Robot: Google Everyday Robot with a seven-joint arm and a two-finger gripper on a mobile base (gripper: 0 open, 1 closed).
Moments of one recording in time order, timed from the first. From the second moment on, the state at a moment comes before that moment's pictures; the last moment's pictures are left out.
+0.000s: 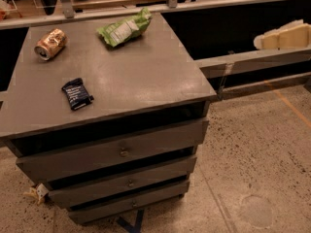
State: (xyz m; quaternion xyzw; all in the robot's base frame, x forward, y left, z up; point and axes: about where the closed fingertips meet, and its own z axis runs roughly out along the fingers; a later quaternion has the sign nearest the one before) arm 0.598 -0.311 1.019 -0.27 0.77 0.03 0.58
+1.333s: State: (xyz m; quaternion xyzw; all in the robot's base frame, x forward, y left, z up) arm 0.744 -0.280 1.072 -0.28 0.72 0.05 0.63
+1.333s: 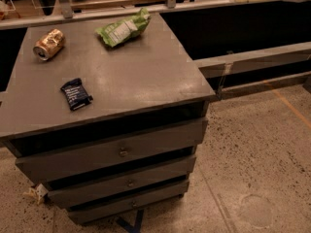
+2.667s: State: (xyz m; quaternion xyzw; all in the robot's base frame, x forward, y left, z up) arm 0.797 -0.197 0.992 -0.36 0.68 0.05 0.63
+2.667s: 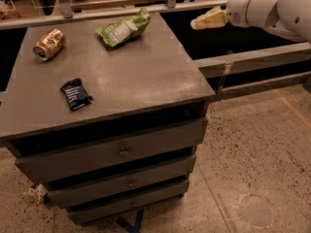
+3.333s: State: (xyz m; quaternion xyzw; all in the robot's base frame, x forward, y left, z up) arm 0.841 -0.157 0.958 -0.39 0.70 0.06 0.60
